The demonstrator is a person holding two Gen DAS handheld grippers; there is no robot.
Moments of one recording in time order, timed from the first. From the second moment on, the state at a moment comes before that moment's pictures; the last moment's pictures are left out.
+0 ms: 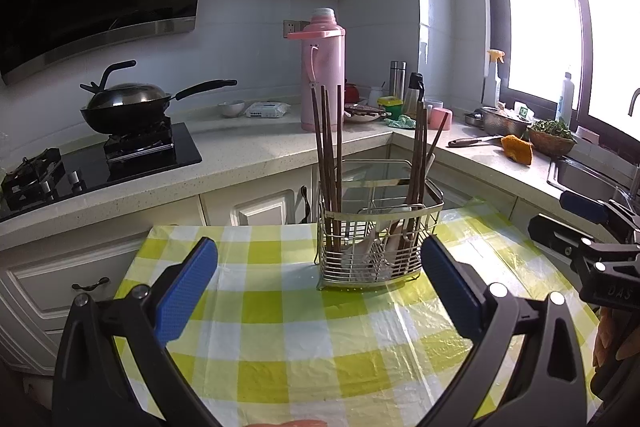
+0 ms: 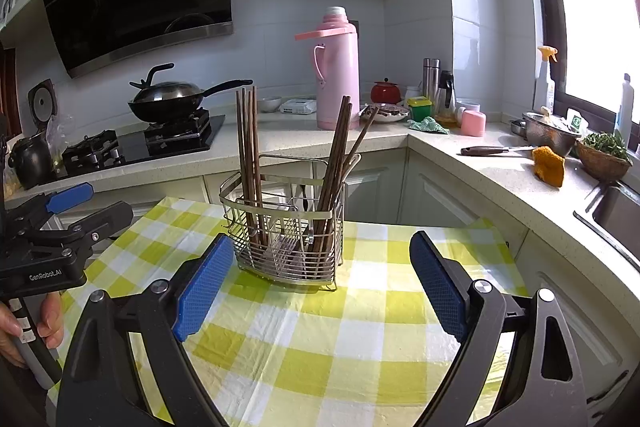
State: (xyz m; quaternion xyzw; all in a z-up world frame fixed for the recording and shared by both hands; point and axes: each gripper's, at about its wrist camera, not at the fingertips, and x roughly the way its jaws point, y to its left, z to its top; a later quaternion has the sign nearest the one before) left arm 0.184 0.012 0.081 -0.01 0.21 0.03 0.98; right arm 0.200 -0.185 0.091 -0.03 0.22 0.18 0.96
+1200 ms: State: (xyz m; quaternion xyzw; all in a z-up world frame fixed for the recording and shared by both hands) left arm 0.187 0.010 0.077 -0.01 0.22 0.03 0.98; right arm 0.199 -0.180 0.091 -0.03 0.22 0.19 0.96
